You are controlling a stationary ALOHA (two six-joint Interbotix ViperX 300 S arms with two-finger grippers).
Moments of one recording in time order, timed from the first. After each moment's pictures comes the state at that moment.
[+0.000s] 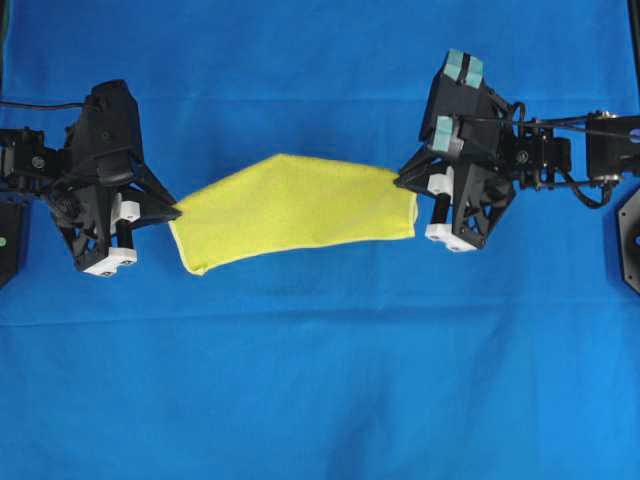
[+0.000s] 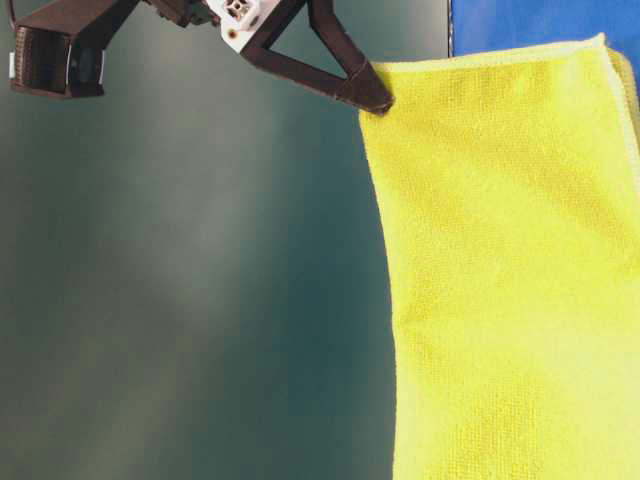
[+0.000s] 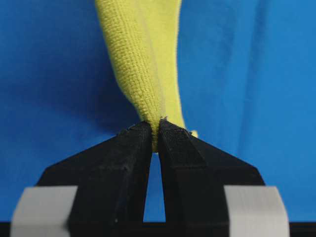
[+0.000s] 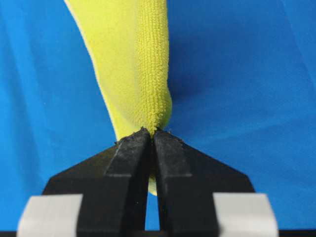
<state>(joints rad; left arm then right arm) 0.04 -0.52 0.95 -0.02 0.30 -0.19 -0.10 -0.28 0.71 -0.21 0.34 0.38</state>
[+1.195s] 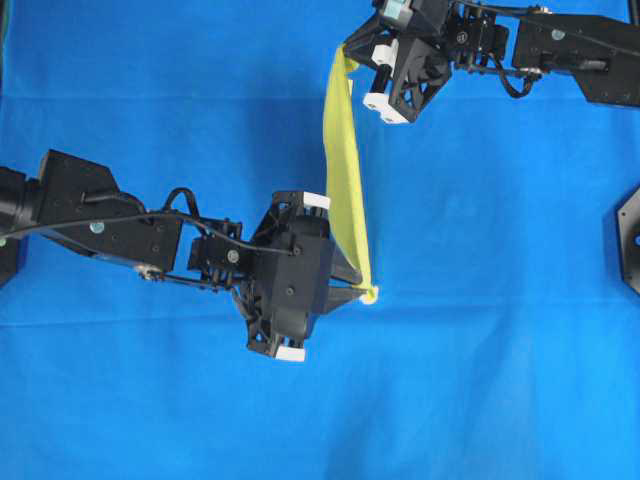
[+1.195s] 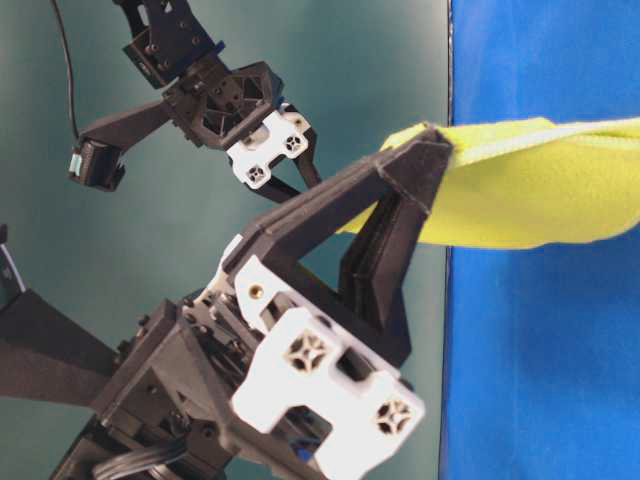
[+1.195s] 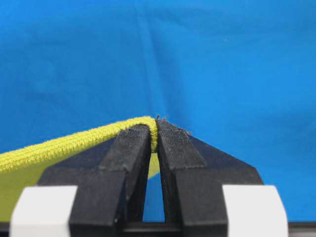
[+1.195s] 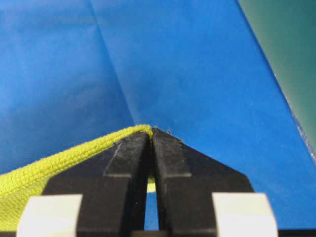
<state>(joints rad) -0.17 0.07 0.46 -0.02 -0.01 0.14 -0.42 -0.05 0.53 -0.44 0.12 0.37</state>
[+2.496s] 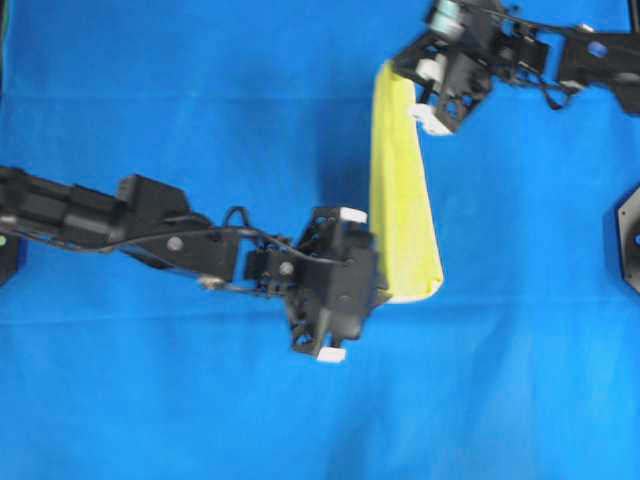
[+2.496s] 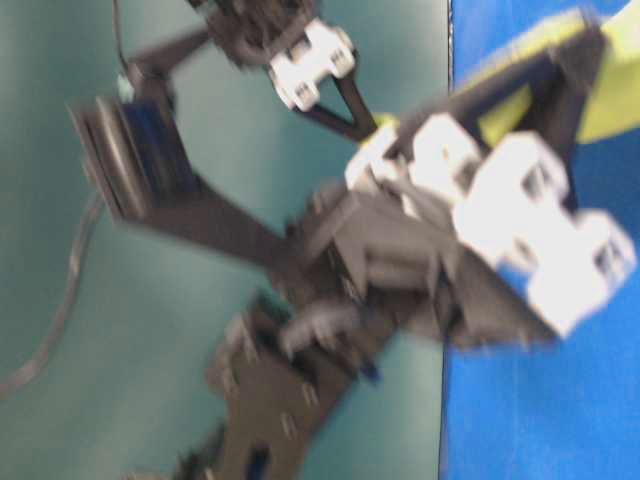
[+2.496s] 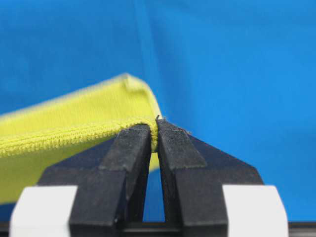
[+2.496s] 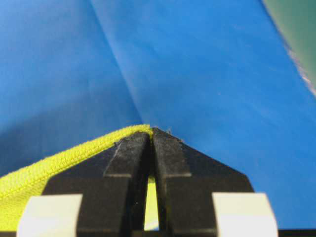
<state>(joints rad) -0.15 0.28 0.40 -0.02 -0.11 0.11 -0.47 -0.08 0.70 -0.44 0.03 0.38</state>
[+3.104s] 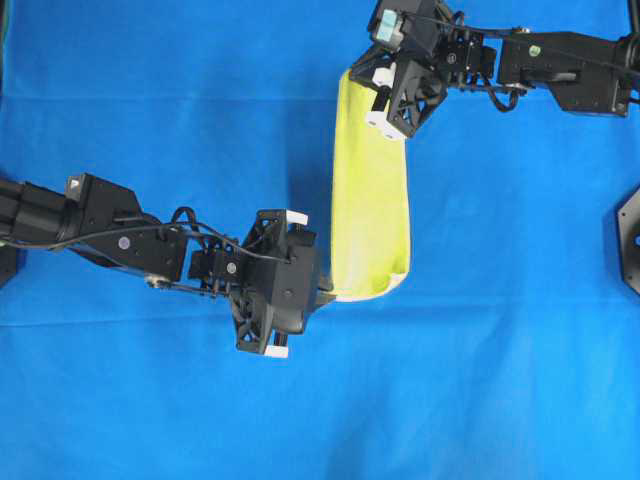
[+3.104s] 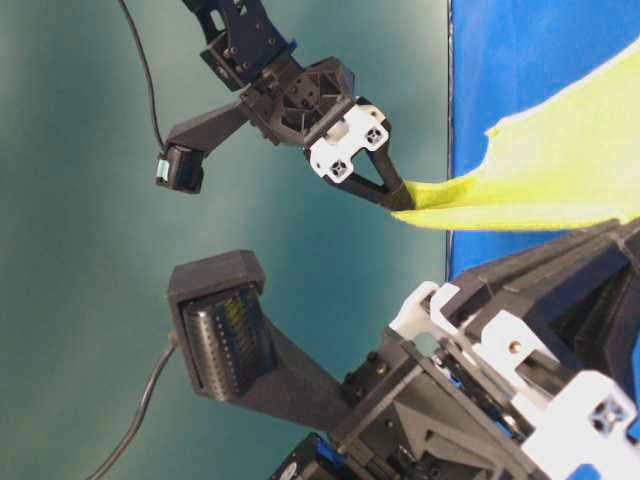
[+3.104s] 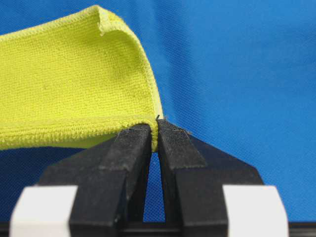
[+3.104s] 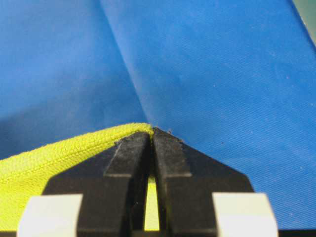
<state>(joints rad) -0.16 0.20 0.59 -0.02 -0.15 0.08 -0.43 0.06 0.59 -0.43 0.02 0.39</state>
